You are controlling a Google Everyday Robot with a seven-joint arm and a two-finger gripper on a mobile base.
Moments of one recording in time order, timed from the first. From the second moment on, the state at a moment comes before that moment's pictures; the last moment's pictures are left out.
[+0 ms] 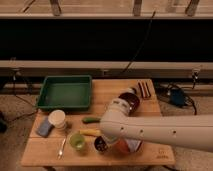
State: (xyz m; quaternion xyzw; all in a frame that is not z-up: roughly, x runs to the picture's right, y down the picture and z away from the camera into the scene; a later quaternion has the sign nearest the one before) arm 0.007 0.245 0.686 -0.27 -0.12 -0.21 0.93
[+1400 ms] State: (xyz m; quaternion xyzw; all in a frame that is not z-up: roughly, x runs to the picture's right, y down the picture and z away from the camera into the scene) arm -0.001 0.209 0.621 -0.23 -0.15 -0.24 0.93
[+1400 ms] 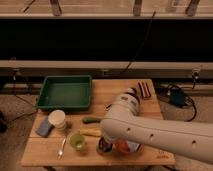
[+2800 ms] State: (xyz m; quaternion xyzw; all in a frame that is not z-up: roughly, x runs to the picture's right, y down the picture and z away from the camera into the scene) arm -0.117 0.174 0.580 -0.19 -0.18 -0.35 0.90
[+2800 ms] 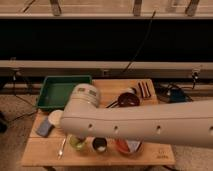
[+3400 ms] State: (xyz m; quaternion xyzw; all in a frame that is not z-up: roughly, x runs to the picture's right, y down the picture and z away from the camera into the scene) arm -0.122 0.173 0.579 -0.19 -0.19 -0.35 0.90
